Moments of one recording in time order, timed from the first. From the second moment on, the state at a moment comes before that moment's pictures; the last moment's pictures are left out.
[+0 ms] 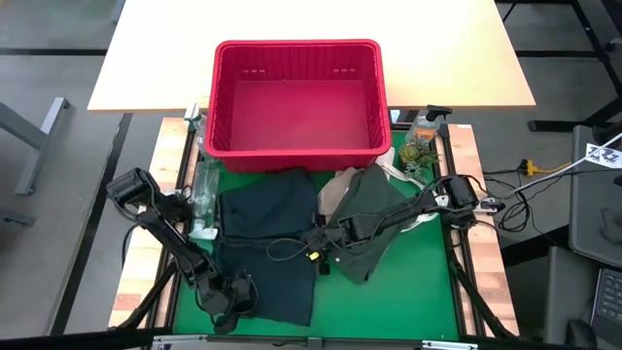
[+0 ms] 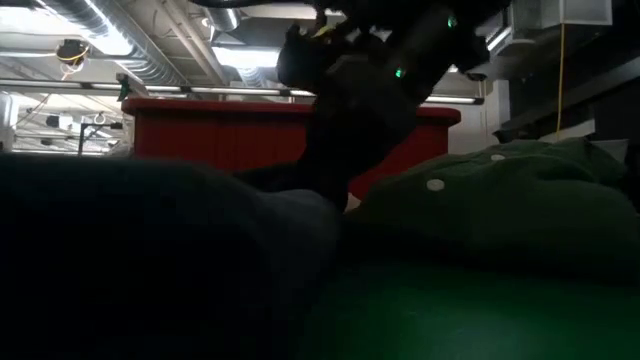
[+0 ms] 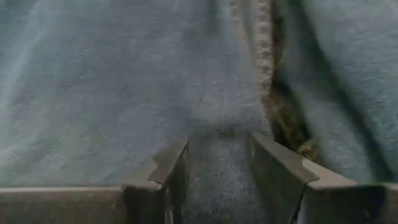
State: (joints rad) left arm -0.89 1.70 0.66 0.30 -0.21 -0.96; right arm 0.21 2.01 1.26 -0.10 0.07 0.13
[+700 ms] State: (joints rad) left arm -0.91 1.70 1.10 -0.50 -0.15 -0.74; right arm 0.43 2.00 1.61 -0.54 0.03 -0.06
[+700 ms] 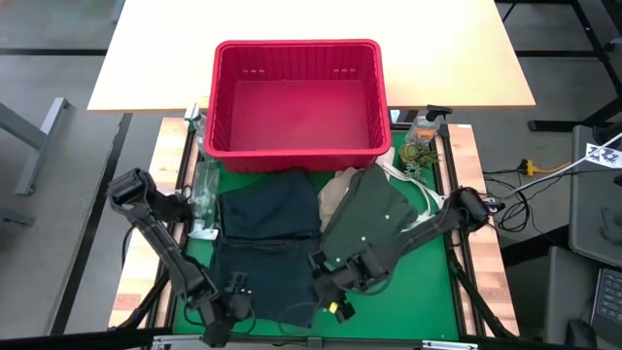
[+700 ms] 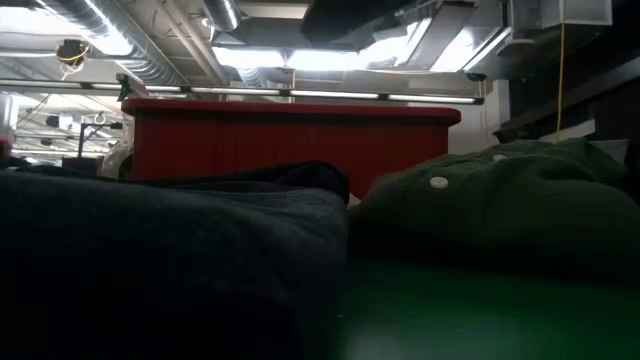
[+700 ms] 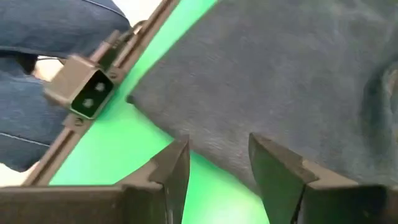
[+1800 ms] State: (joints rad) left arm -1.00 1.78 1.10 -0.54 -0.17 -0.92; right arm 0.44 2.00 1.61 -0.58 0.06 -0.06
